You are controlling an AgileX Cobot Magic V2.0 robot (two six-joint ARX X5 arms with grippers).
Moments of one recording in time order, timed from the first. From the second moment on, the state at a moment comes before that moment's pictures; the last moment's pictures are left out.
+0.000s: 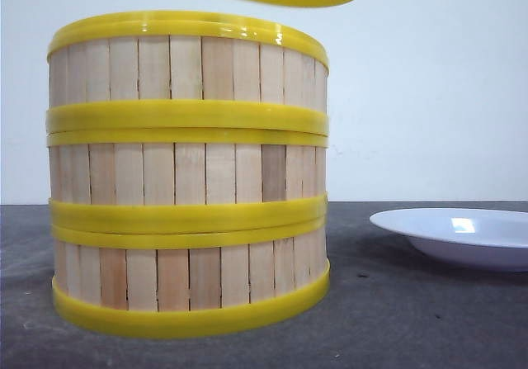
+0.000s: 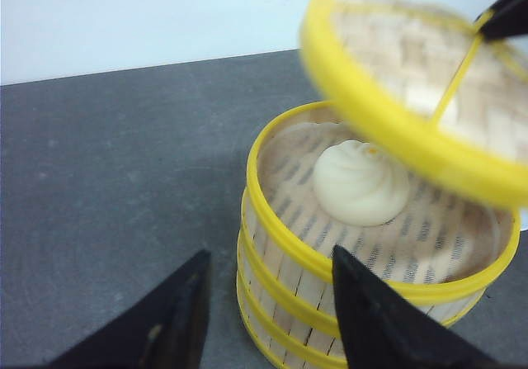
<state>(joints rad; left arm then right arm) -0.31 0.43 0.93 -0.83 0.16 -0.02 0.86 1.57 1.83 -1.01 -0.03 0.11</state>
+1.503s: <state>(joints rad) -0.31 0.43 0.93 -0.84 0.16 -0.02 0.89 1.74 1.84 -1.01 -0.02 0.08</state>
